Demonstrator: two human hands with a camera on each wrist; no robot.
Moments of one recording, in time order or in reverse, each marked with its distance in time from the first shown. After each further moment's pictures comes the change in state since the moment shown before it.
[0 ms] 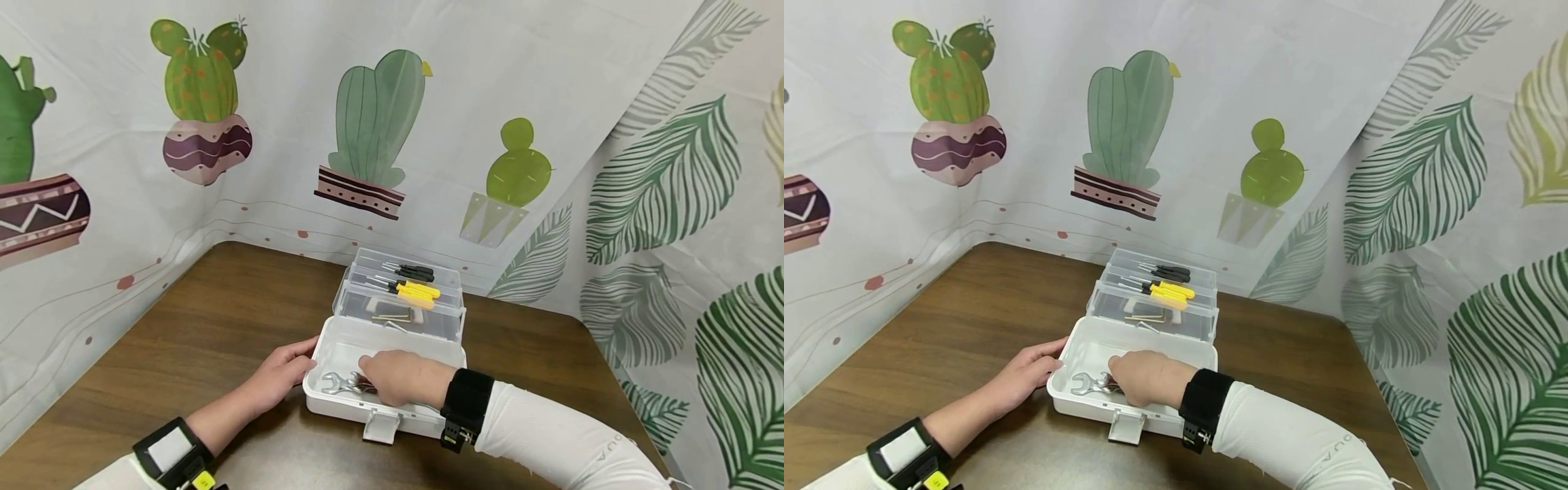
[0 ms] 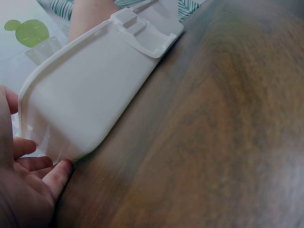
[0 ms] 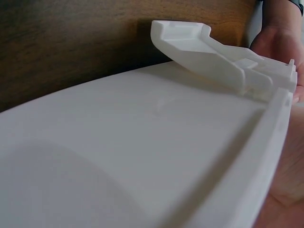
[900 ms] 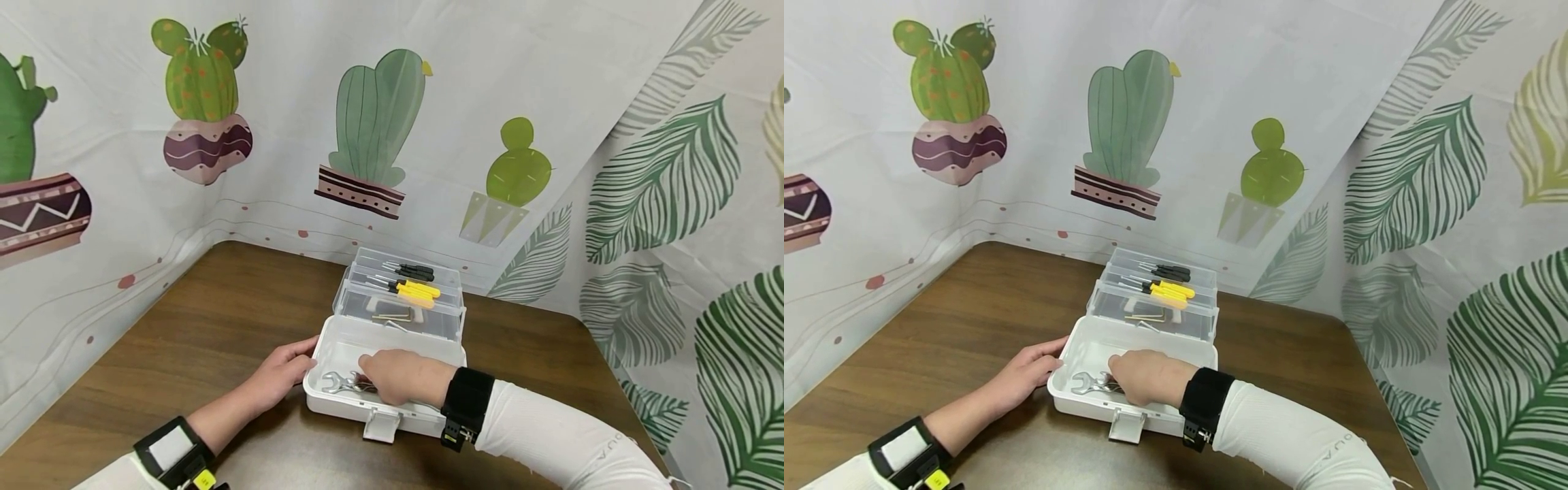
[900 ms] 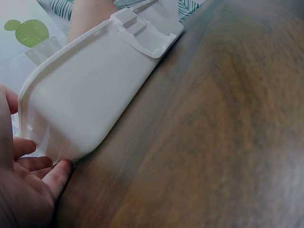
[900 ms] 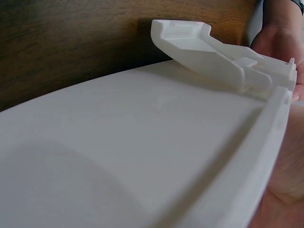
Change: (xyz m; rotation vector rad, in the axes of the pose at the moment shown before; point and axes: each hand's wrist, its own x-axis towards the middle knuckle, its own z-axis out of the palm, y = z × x) left_hand -0.001 0.002 0.002 -0.004 0.007 -0.007; right_hand 0.001 -0.001 0.000 0.024 -0.016 0.021
